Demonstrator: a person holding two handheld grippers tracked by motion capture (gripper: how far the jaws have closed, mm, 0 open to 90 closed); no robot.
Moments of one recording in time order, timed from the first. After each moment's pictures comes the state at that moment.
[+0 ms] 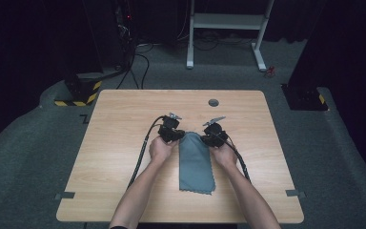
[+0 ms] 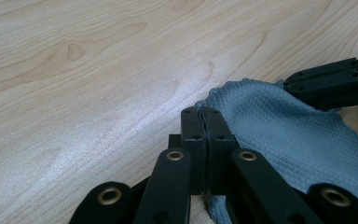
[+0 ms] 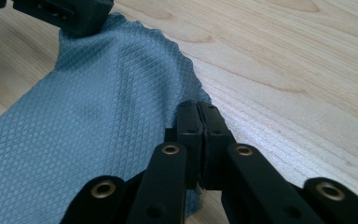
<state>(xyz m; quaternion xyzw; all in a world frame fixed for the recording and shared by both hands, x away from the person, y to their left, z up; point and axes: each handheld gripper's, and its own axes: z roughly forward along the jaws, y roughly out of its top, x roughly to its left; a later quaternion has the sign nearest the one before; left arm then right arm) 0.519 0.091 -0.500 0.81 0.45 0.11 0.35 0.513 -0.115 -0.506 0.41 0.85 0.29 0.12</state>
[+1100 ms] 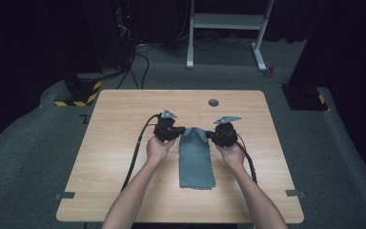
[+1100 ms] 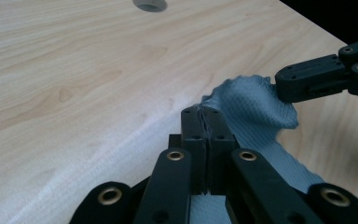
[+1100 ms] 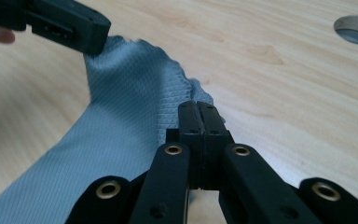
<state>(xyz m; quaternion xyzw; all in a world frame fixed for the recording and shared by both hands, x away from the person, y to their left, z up) 0.491 0.105 -0.468 0.80 0.40 0.10 0.44 0.487 -0.146 -0.472 0.39 0.82 0.39 0.13</state>
